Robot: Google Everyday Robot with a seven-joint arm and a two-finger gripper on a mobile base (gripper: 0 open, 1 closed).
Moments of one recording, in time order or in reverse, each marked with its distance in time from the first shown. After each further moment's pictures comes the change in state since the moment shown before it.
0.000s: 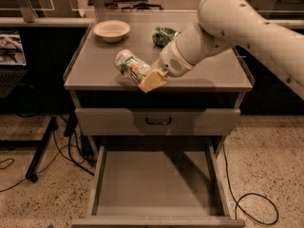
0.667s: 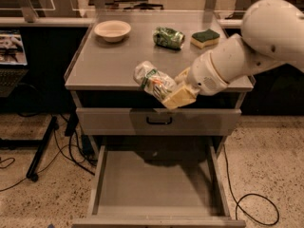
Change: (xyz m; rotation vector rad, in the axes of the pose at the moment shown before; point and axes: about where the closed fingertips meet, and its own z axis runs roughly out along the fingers) arm 0.061 0.044 -0.058 0.004 -0.007 -0.026
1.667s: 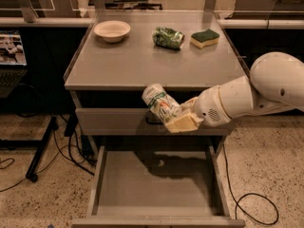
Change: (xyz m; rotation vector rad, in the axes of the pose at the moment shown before) arm 0.058 0.026 0.032 -0.018 -0.108 0.183
